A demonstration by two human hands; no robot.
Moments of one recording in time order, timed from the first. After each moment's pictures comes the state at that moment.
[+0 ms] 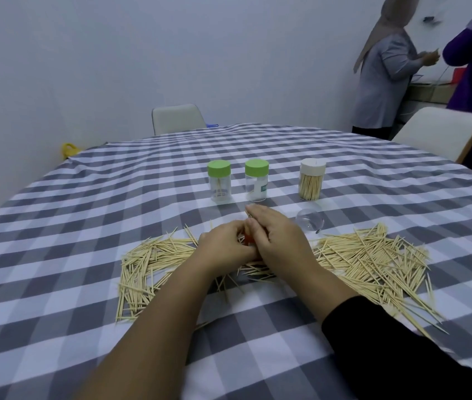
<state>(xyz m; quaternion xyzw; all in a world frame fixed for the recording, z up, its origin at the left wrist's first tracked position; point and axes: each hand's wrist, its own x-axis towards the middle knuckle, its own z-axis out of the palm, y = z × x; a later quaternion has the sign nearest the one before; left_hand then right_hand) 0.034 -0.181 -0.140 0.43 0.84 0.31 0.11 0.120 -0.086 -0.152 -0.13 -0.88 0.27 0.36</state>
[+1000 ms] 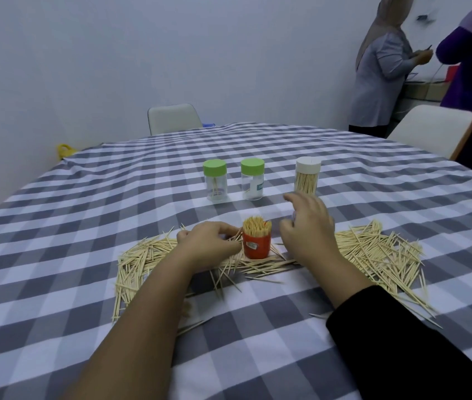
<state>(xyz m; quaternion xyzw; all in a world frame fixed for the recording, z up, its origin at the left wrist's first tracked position) 0.019 -0.194 -0.134 0.39 0.87 0.27 0.13 0.135 -0.051 -0.147 -0.32 -0.88 0.18 0.31</state>
